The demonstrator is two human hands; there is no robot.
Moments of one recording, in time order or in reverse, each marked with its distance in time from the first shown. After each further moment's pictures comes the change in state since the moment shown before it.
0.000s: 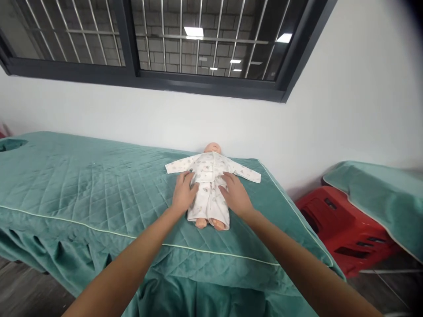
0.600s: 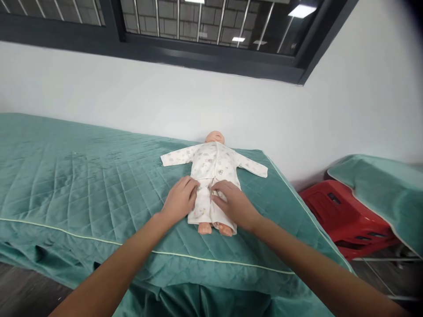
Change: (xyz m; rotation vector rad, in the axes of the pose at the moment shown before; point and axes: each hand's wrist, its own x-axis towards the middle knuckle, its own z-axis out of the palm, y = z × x) left_hand -0.015 -0.005 -0.018 -0.010 -0.198 0.230; right_hand -0.003 -0.040 -0.008 0.261 -0.271 -0.020
